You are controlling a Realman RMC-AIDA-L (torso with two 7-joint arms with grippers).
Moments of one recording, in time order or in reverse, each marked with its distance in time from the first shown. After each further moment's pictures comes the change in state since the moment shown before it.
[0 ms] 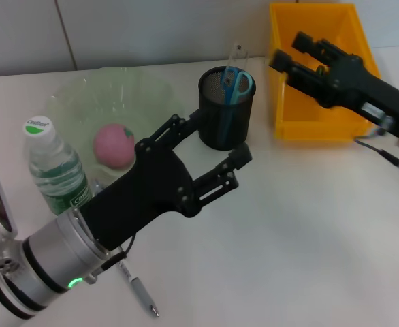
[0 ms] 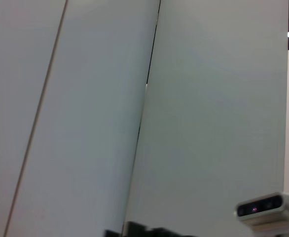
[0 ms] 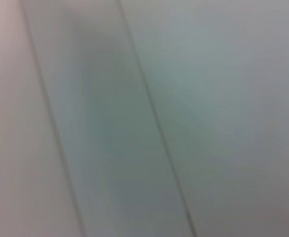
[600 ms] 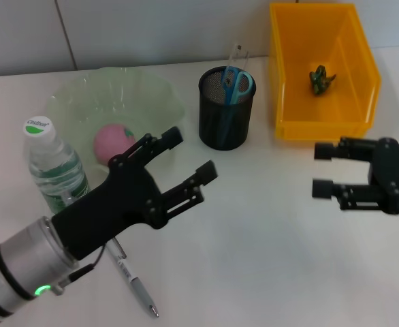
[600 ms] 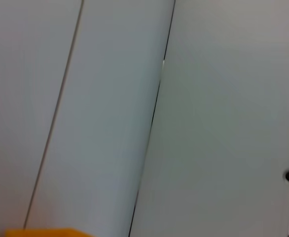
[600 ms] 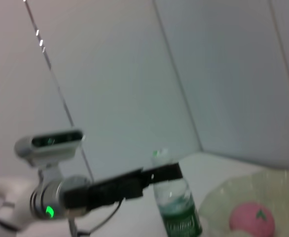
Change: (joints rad) left arm 0.038 0.023 -0.137 -0.024 0.181 -0.003 -0.117; right arm -0.113 -0.058 0.049 -0.384 -0.478 -0.338 0.306
